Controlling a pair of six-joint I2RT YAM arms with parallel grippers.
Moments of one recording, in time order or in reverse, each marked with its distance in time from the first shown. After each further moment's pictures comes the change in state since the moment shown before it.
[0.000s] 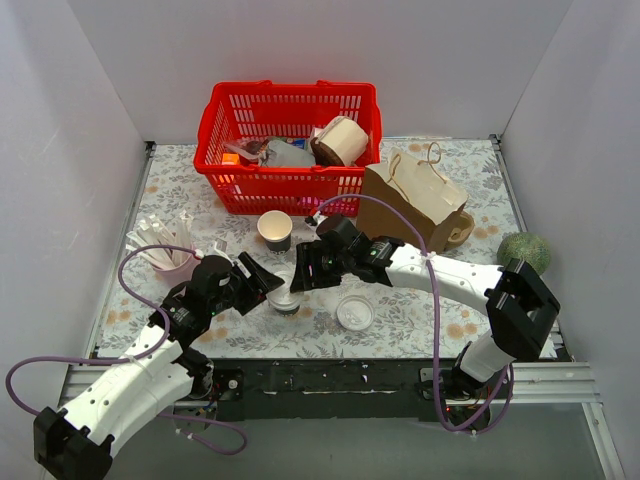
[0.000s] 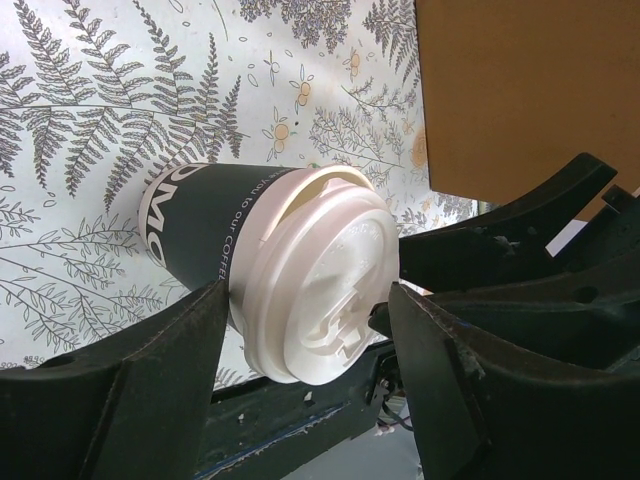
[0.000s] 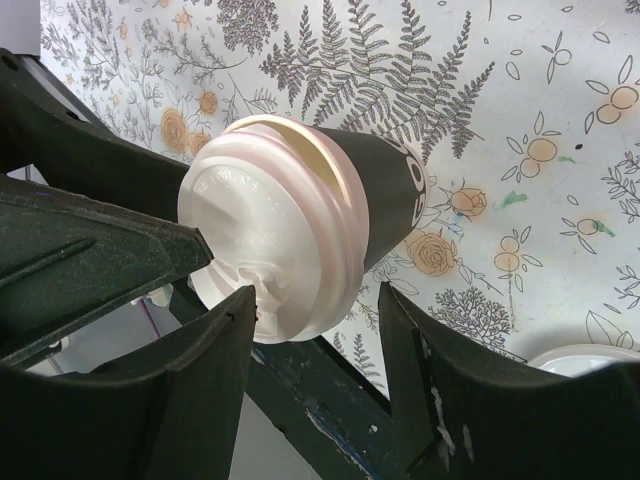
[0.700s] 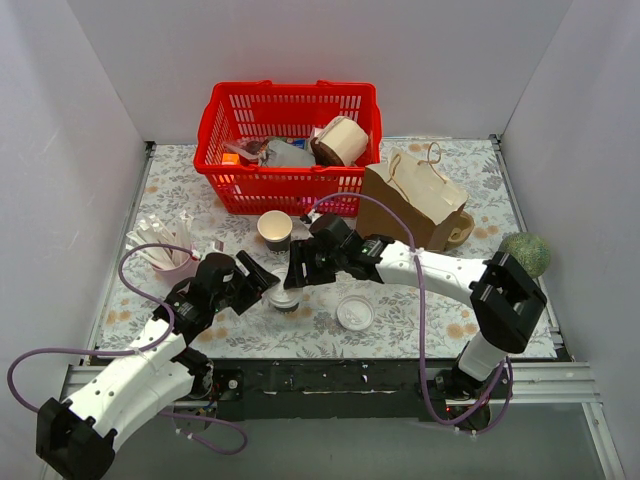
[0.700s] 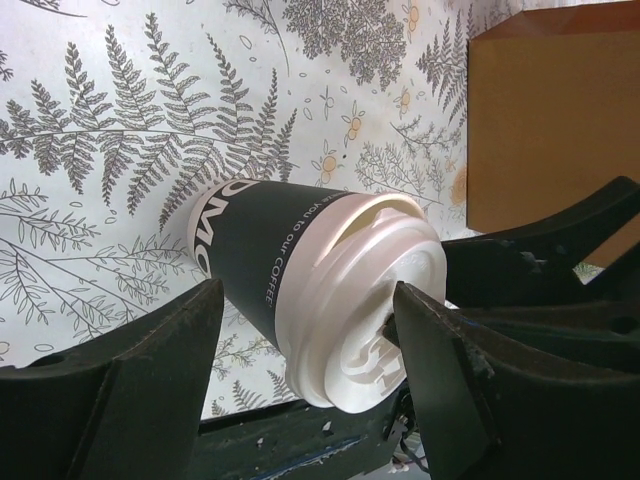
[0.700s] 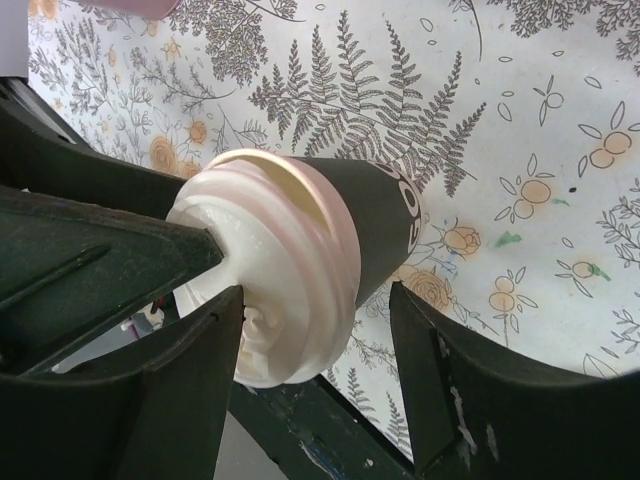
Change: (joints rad) left arm 0.012 0.059 0.008 -0.029 -0.079 -0.001; right arm -0.003 0.063 0.033 0.037 0.026 -0.006
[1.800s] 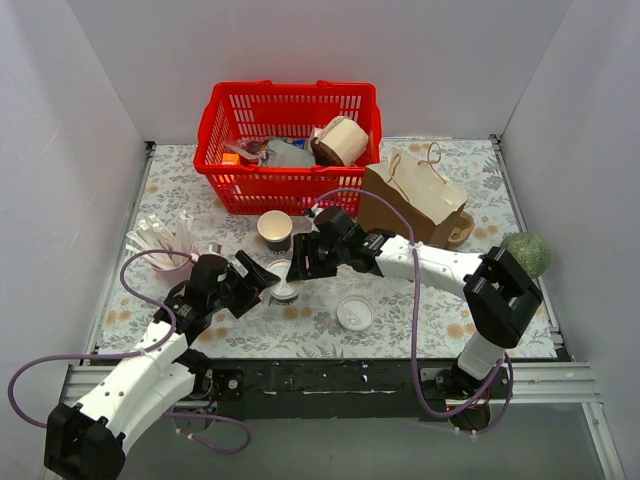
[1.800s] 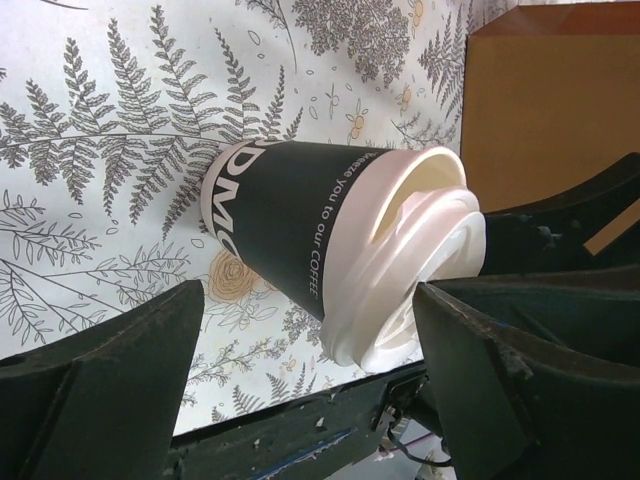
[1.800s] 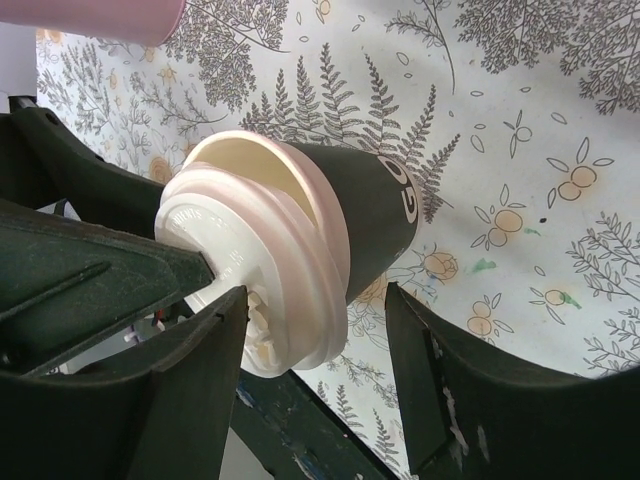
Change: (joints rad) left arm 0.113 -0.010 -0.089 0.102 0.148 0.006; right arm -0.062 0.045 0.002 0.042 -0.047 -0.008
